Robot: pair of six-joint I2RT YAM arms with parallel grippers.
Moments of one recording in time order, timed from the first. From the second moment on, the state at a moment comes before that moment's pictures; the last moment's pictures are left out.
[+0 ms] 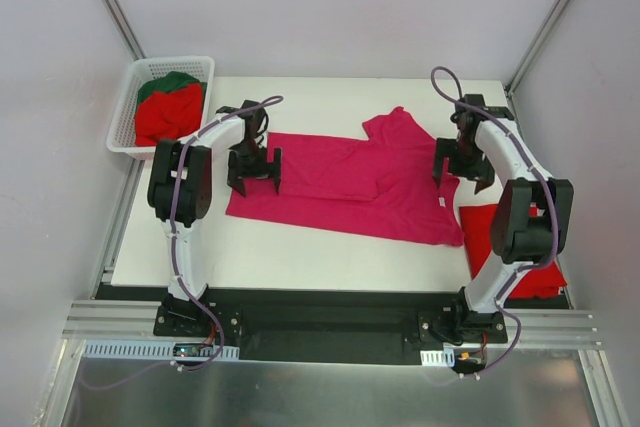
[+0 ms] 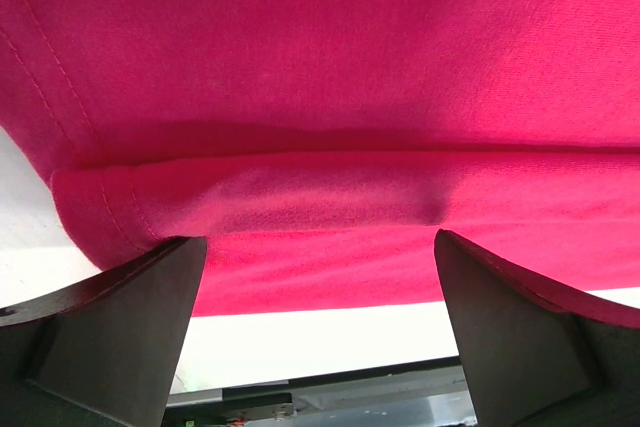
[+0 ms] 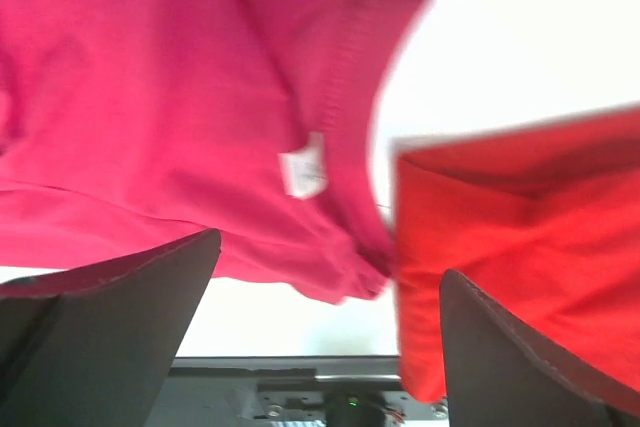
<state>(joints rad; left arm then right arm) -0.24 2.08 1.56 -1.01 0.17 -0.28 0.04 1.76 1.45 -1.11 0.16 0.21</state>
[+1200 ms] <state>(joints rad) -0.27 1.94 1.63 -0.94 0.04 -0.33 0.38 1.81 1.43 -1.08 -0.12 0.15</state>
